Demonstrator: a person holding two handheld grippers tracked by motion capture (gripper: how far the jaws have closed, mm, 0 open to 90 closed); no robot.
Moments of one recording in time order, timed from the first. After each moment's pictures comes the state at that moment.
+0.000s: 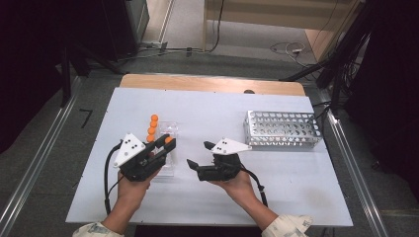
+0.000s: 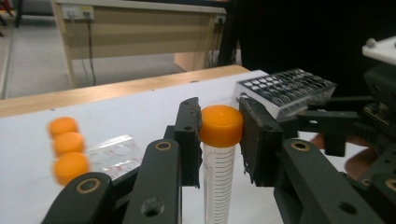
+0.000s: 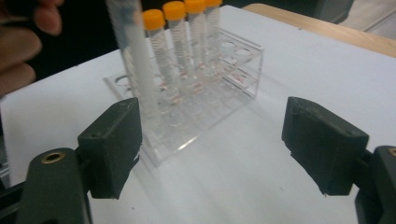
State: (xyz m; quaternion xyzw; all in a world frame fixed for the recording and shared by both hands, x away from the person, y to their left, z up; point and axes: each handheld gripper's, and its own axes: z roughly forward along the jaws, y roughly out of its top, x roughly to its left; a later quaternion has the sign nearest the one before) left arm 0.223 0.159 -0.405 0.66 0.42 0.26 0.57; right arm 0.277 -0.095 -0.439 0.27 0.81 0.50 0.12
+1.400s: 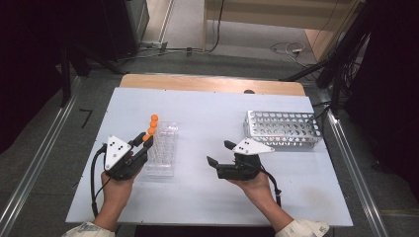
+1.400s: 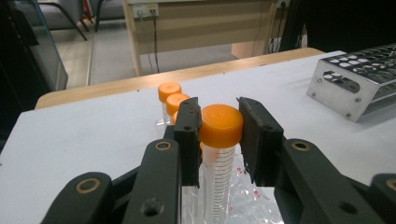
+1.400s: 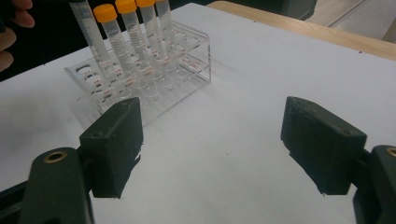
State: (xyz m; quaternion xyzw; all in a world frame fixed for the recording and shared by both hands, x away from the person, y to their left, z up) left arm 0.225 0.188 -0.433 0.64 0.47 0.35 0.49; right arm 0.278 -0.139 -0.437 0.31 0.80 0.49 0.15
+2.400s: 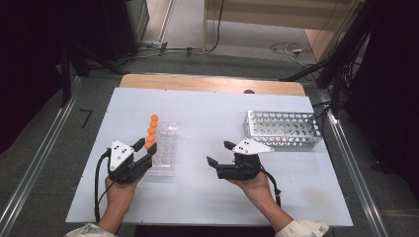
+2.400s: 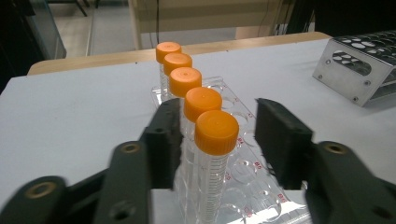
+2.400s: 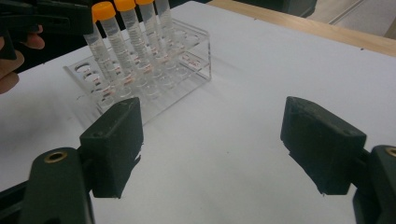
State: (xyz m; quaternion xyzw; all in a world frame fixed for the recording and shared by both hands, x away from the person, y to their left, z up) left arm 0.225 0.184 -0.450 0.65 0.50 0.33 0.48; right arm 0.278 -0.138 -0.439 0.31 0.80 0.49 0.14
